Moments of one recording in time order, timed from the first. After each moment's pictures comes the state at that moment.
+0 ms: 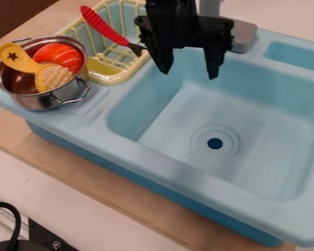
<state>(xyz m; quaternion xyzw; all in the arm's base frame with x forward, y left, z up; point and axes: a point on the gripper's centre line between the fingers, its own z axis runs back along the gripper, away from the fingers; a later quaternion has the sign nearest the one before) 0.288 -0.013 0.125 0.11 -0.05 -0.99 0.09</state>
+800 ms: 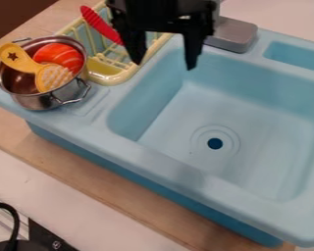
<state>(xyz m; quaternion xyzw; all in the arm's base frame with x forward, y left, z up) 0.250 0.010 0.160 0.06 -0.02 -0.99 0.15</state>
